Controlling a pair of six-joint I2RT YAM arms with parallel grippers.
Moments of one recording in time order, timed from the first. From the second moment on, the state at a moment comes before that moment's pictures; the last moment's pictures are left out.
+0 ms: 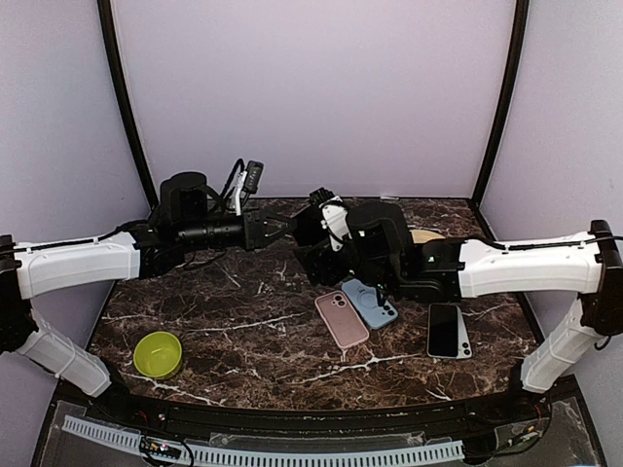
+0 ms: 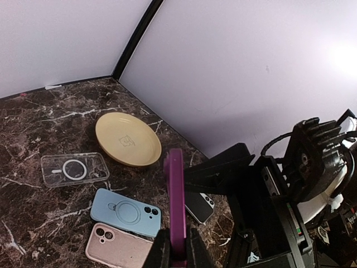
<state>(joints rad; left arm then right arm) -0.72 1.38 0.97 0.24 0.48 -0.50 1.15 1.54 1.14 0.01 0.45 0.10</state>
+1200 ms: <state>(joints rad) -0.72 1.42 0.97 0.21 0.47 -0.45 1.11 1.61 1.21 -0.16 0.42 0.25</state>
